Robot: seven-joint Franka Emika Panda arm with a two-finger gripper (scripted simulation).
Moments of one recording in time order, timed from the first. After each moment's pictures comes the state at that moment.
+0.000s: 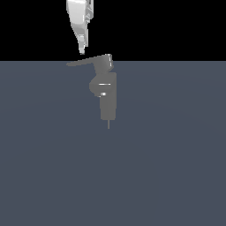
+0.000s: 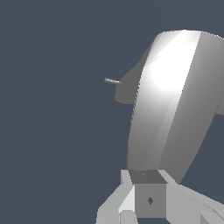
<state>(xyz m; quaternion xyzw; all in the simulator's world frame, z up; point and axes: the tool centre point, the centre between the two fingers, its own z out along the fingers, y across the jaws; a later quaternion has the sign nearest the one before) 0.073 0.114 0.317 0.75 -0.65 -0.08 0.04</state>
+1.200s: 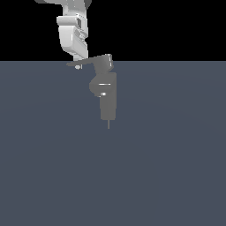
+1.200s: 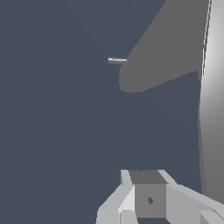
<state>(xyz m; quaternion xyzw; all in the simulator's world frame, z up) 0.096 0.140 0.262 0.68 -0.72 -0.07 0.07</state>
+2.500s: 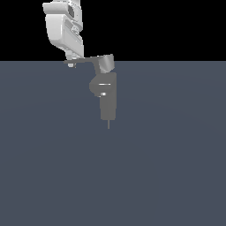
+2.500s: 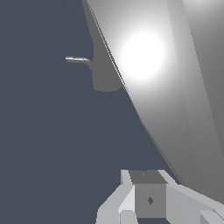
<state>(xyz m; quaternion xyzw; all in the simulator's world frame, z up) 0.035 0.145 0.274 0.68 -0.72 -0.07 0.07</state>
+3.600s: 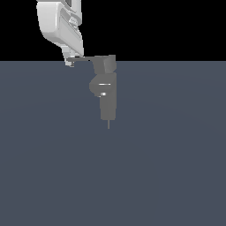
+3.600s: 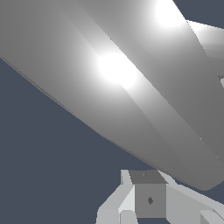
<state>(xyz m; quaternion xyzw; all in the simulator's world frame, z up) -0.017 0.134 0.282 0.69 -0.72 -0.07 0.07</state>
